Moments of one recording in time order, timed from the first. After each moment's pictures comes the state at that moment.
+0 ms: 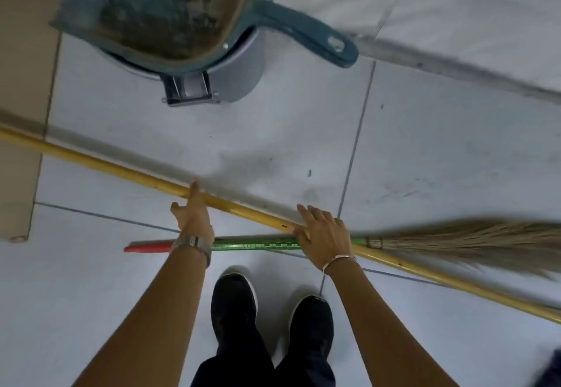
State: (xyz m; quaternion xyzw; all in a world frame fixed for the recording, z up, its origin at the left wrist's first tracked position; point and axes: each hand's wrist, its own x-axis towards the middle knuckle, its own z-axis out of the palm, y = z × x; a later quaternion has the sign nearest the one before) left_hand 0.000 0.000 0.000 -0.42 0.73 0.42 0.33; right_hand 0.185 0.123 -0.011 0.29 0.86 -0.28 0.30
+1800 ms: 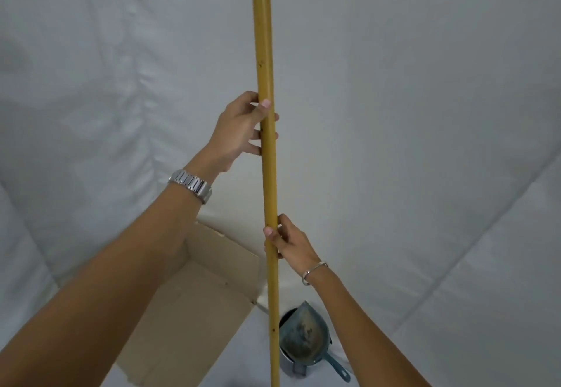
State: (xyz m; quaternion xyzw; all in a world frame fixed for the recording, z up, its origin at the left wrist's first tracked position) left_hand -0.144 -0.121 1.059 0.29 0.67 0.68 0.04; right_hand -0.054 -0.006 0.884 0.05 0.83 -0.55 -0.07
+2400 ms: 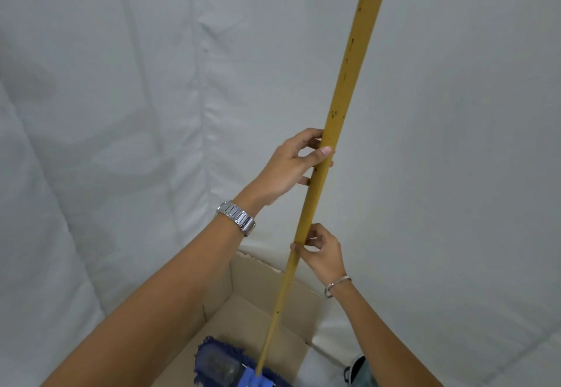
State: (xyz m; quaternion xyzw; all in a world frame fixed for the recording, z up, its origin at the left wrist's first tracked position) left_hand -0.309 -0.259 1.050 0.42 0.64 0.63 0.09; right_hand -0.256 -0.152 0.884 0.09 0.79 -0.56 -0.25
